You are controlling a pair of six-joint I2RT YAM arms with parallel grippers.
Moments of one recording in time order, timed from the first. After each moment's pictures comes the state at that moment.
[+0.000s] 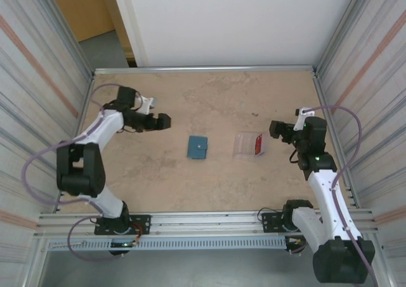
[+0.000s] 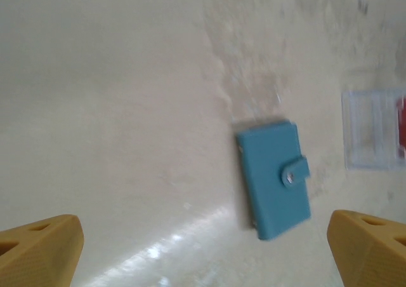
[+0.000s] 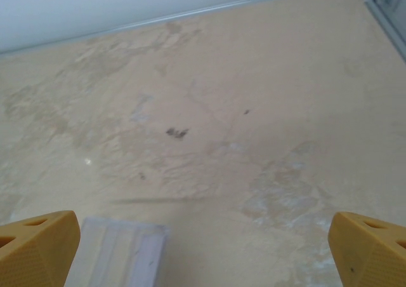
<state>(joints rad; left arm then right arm) -0.06 1.57 1.10 -0.60 0.58 -0.05 -0.05 0.84 0.63 -0.30 -0.09 0.17</state>
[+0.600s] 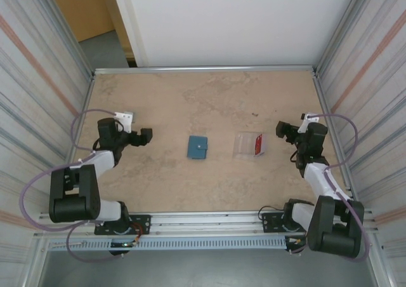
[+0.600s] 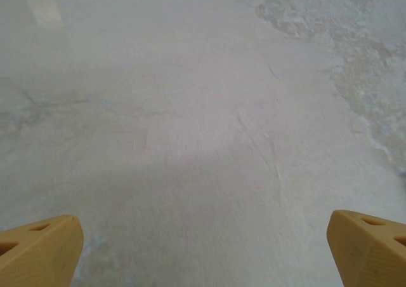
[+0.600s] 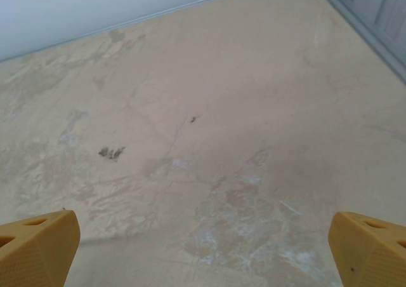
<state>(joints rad) 0.09 1.39 0.50 0.33 0.40 0.10 -0.17 1.09 0.41 0.24 -0.11 0.17</state>
